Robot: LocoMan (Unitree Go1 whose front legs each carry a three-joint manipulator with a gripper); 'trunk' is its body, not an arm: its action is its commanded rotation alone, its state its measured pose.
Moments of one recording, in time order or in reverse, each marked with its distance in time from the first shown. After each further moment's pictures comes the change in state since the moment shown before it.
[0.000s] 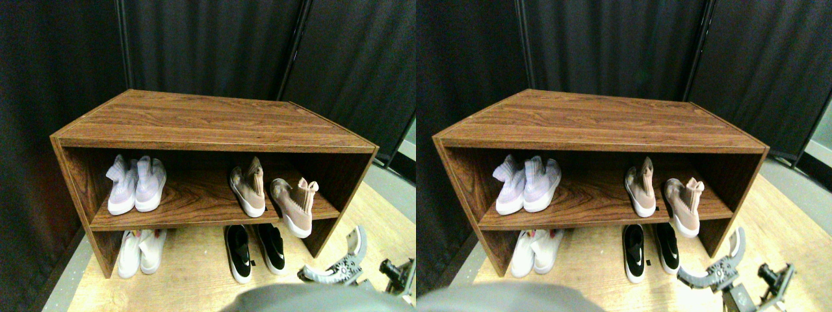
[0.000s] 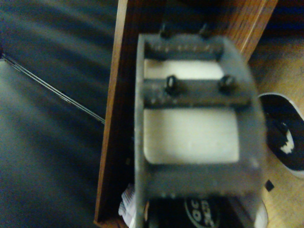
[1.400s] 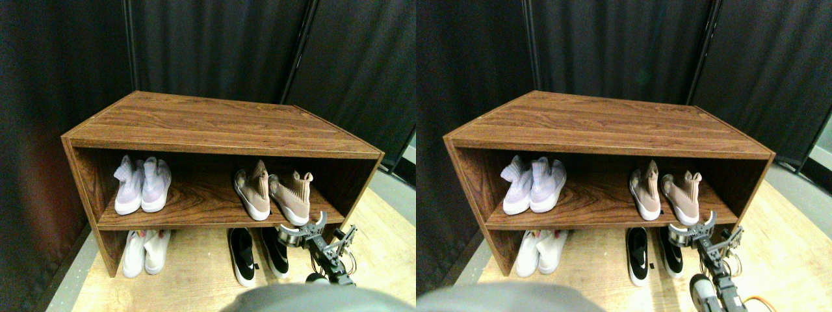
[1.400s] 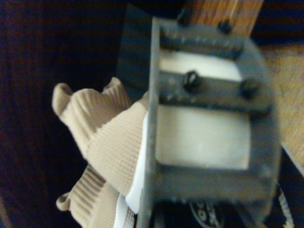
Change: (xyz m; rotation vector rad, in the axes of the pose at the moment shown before) right arm 0.064 -0.072 0.024 0.070 -0.086 -0.186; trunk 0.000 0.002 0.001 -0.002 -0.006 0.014
